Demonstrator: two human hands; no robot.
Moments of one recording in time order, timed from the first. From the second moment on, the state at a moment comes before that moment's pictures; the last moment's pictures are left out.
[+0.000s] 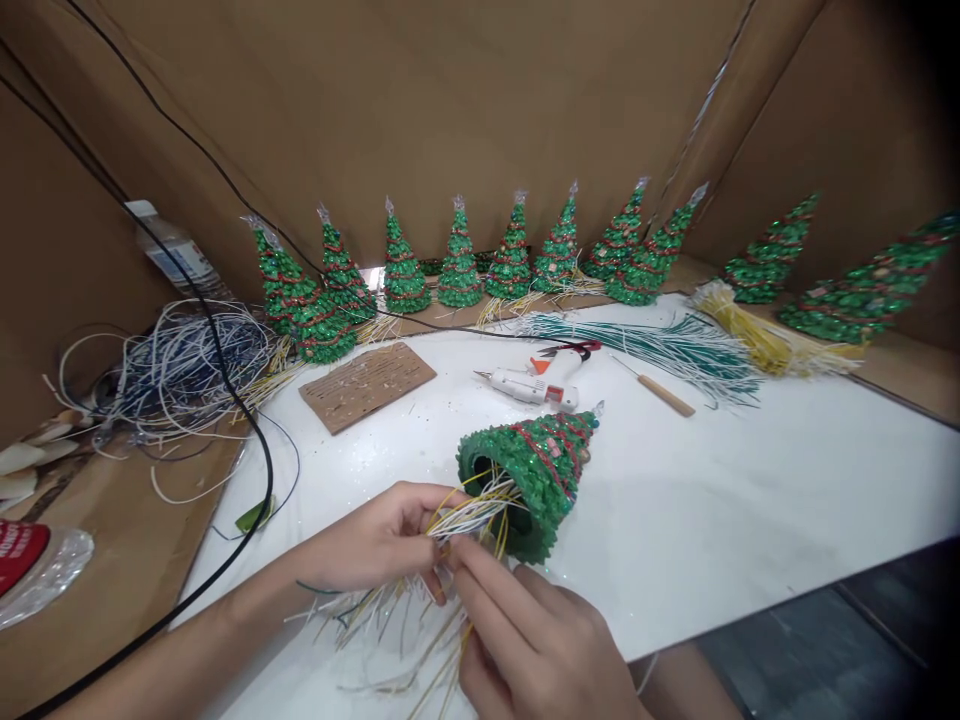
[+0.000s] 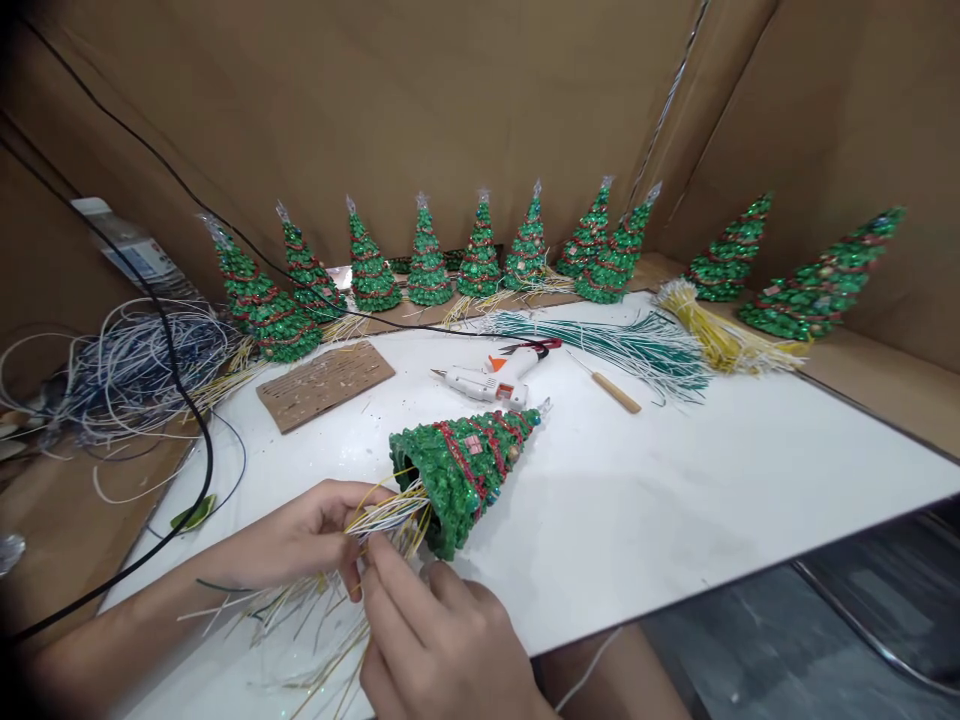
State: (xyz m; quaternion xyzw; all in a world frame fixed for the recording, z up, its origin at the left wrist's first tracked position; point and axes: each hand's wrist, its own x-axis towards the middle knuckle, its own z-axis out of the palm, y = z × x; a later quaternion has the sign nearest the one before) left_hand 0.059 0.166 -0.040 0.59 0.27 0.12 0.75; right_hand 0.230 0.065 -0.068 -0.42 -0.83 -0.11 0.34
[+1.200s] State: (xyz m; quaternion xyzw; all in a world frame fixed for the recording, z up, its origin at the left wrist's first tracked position) left_hand 0.056 0.165 -0.036 0.52 0.23 0.14 0.81; right_hand 0.228 0.066 -0.069 -0.44 -0.83 -0.07 0.33
